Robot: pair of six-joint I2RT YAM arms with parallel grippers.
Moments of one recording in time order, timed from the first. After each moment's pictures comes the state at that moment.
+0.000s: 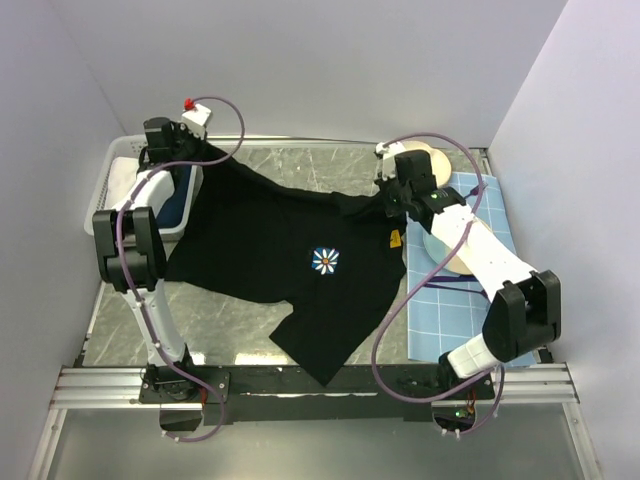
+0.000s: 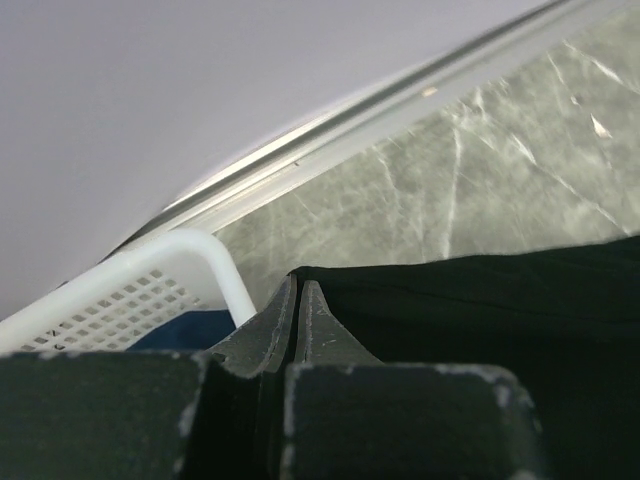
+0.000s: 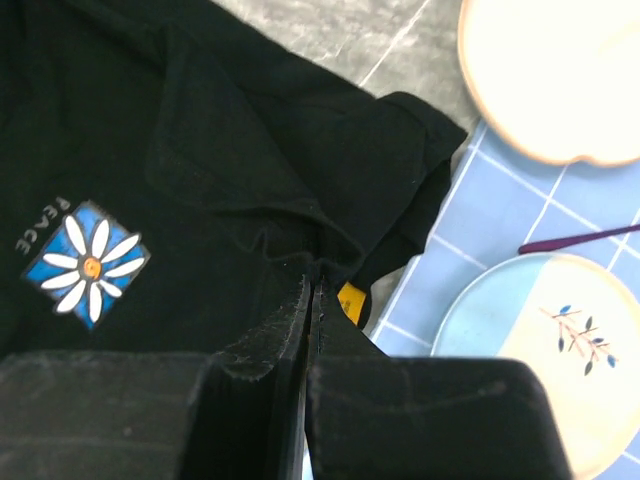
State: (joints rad) left arm 0.10 2.02 1.59 0.12 0.42 0.39; right arm 0.35 1.49 1.27 -0.46 0.05 -0.11
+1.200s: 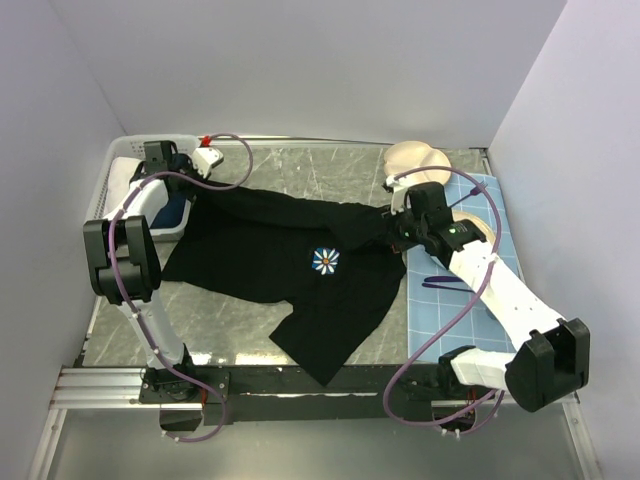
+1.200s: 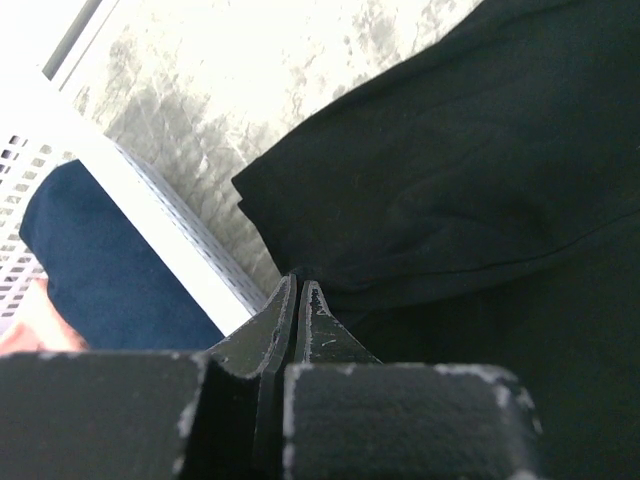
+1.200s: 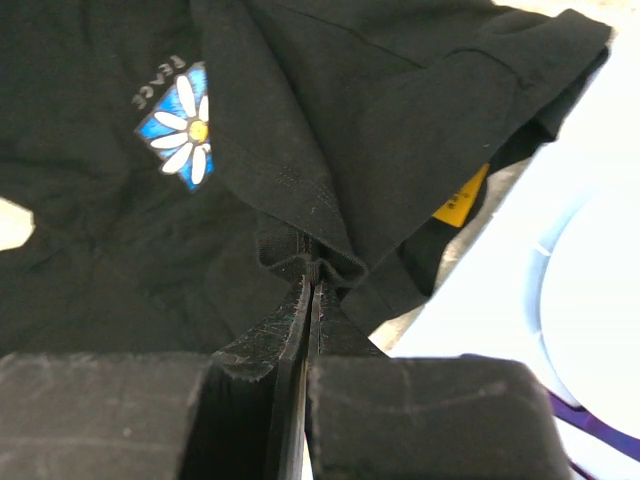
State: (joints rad) left arm 0.12 1.91 1.44 -0.29 0.44 0.82; right arm 0.37 1.22 1.02 -0.56 -0.13 -0.02
